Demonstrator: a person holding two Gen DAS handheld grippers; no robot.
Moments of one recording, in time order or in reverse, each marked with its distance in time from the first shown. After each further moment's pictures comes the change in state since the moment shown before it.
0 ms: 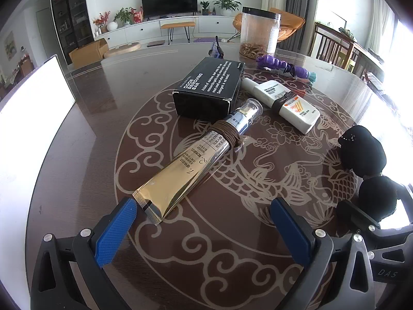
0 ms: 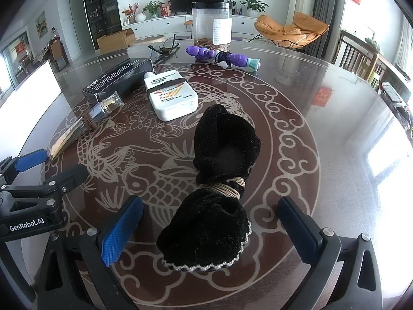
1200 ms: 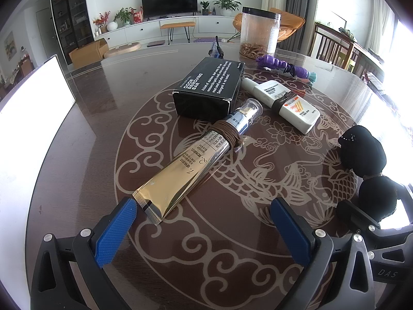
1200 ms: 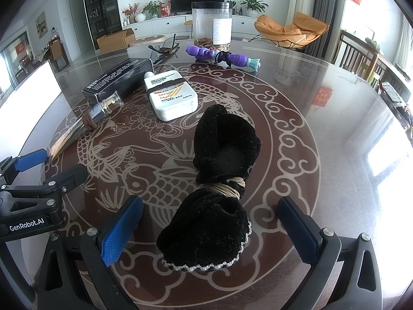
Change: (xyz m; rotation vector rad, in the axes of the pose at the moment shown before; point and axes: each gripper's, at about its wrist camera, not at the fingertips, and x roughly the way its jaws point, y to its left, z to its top) left arm 0.002 0.000 0.003 0.000 0.001 0.000; right arm -0.002 0.000 -0.001 0.000 -0.001 -0.001
